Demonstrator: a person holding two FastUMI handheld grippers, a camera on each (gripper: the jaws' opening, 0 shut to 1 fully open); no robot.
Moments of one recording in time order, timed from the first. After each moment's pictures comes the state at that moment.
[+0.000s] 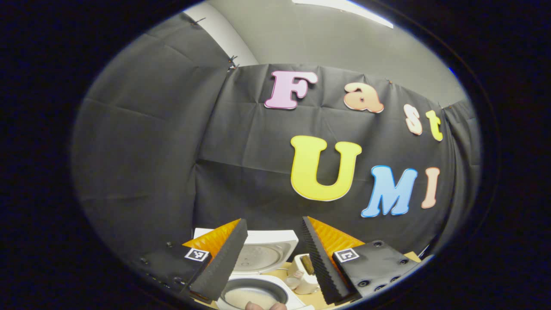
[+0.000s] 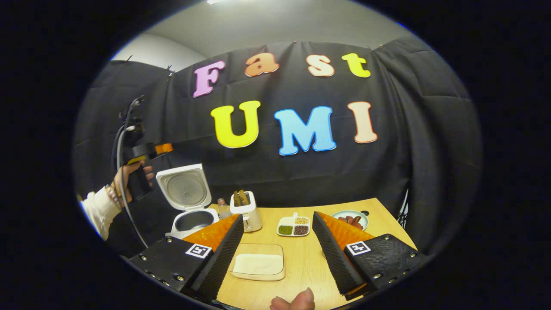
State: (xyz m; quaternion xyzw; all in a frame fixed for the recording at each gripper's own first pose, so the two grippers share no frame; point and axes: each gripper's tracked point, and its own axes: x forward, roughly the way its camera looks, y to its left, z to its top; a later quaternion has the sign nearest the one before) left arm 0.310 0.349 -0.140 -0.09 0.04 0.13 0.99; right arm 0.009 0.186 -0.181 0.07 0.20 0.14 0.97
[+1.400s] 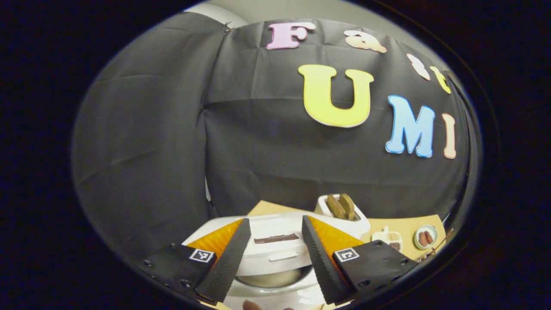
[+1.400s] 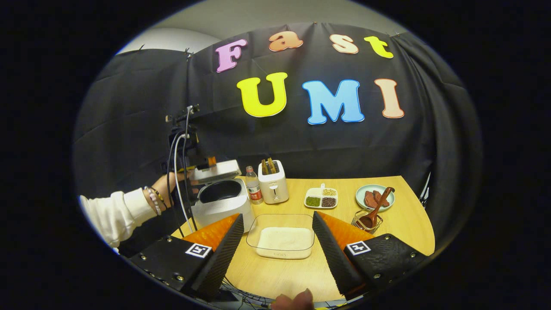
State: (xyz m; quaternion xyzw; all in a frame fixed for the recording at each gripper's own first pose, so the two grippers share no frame) left arm 0.236 0.304 -0.362 -0.08 0.24 0.16 0.96; right arm -0.046 0.240 -0.221 0.09 0.27 0.20 0.94
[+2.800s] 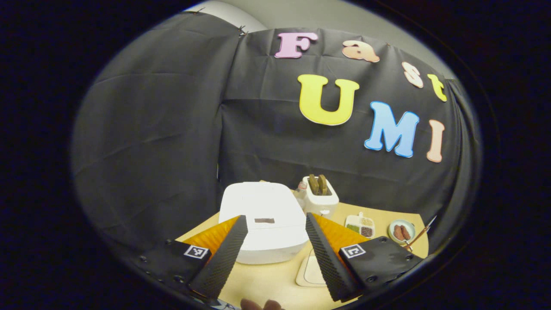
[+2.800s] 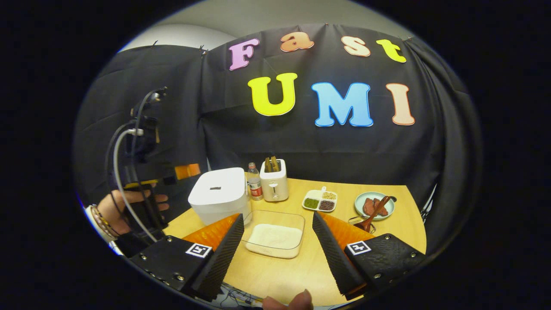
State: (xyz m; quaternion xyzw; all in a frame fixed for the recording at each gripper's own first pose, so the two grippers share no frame) left arm 0.070 0.199 -0.258 -0.10 0.22 0.18 0.95; right arm -0.019 0.182 -0.226 0.04 0.24 0.24 0.94
